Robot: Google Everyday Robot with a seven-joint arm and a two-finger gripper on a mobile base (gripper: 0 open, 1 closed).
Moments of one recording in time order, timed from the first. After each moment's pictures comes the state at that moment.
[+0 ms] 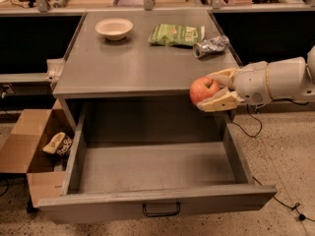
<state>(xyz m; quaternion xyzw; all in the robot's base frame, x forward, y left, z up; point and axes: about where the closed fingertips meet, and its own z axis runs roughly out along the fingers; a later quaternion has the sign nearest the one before) 0.563 -0.160 0.863 -0.53 0.69 0.19 0.46</state>
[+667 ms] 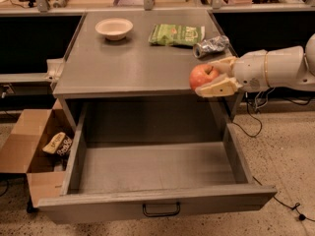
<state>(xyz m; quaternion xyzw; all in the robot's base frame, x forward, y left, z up) 0.594 -0.164 0.880 -0.49 0.70 0.20 0.48</state>
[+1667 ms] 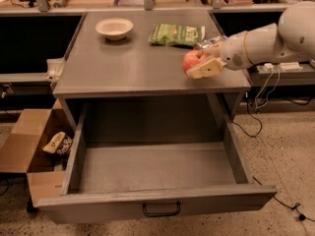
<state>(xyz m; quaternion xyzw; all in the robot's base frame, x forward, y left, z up) 0.668 -0.156 0.882 -0.46 0.75 0.19 0.44</state>
